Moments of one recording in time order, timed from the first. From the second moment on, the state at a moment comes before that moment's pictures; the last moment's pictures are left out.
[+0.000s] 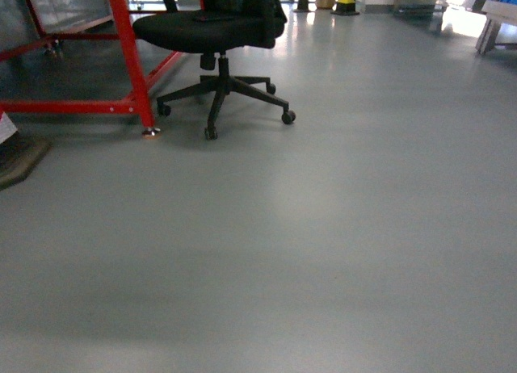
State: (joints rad) left arm 0.00 0.01 0.01 -0.01 0.00 -0.01; right arm 0.00 0.00 0.01 0.00 0.00 0.00
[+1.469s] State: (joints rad) left arm 0.00 0.01 0.01 -0.01 0.00 -0.01; right arm 0.00 0.00 0.01 -0.01 0.00 0.00
